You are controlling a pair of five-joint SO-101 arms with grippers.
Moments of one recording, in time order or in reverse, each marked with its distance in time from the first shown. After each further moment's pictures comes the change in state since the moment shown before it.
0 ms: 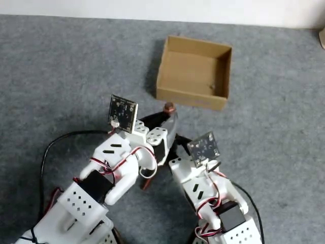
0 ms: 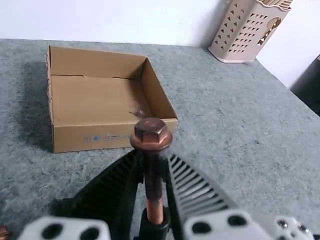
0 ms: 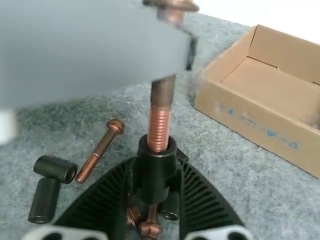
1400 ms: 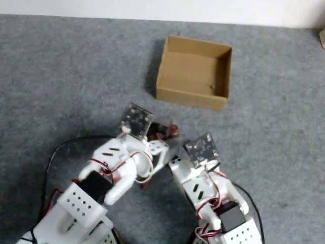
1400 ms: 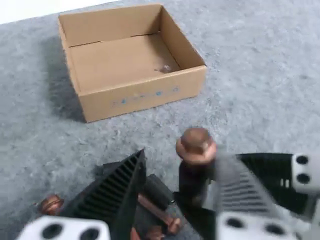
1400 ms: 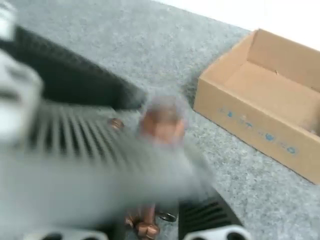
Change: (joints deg) left arm 0.1 -0.1 2.3 10.1 -12.6; right arm 0.3 0.0 -0.1 0.0 2.1
